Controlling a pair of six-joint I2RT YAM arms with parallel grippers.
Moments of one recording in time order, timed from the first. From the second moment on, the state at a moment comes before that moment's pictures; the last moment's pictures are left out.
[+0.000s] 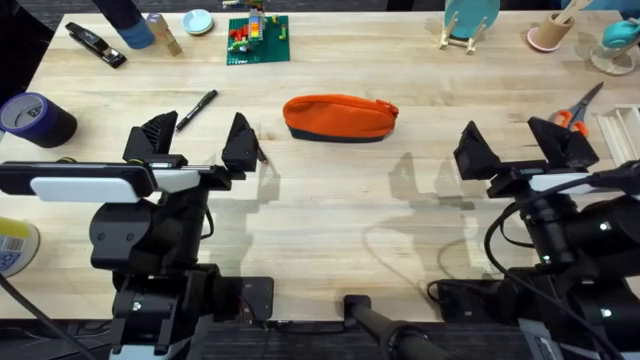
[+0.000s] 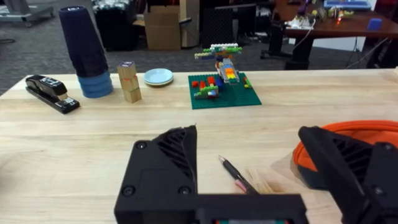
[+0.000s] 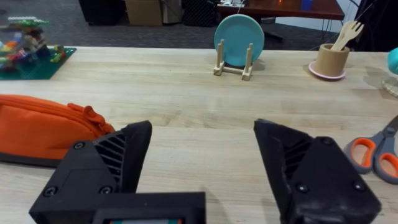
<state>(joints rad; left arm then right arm) 0.00 0.00 0.01 -0.02 0.00 0.00 0.00 0.00 0.01 -0.10 -0.03 0.00</state>
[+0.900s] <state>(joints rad) 0.00 0.00 0.12 -0.15 0.00 -0.07 0.00 0.00 0.02 0.01 -0.03 0.02</state>
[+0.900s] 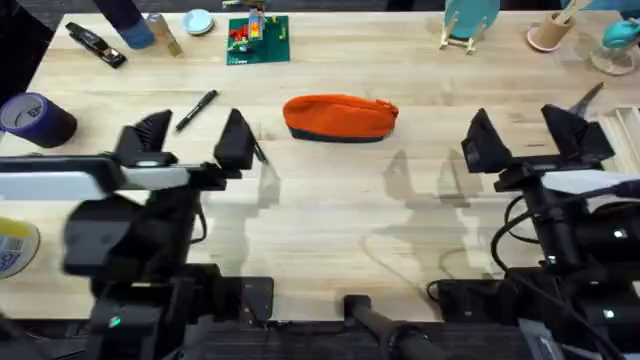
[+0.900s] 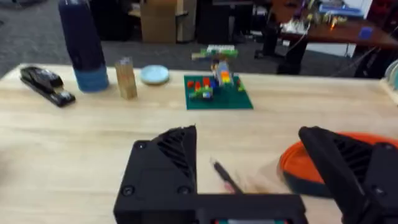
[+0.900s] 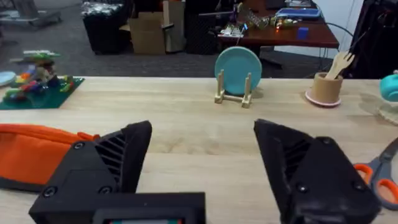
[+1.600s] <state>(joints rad) 0.00 0.58 0.77 -0.43 0.00 -0.06 0.00 0.31 0.51 -0.27 -0.03 0.05</state>
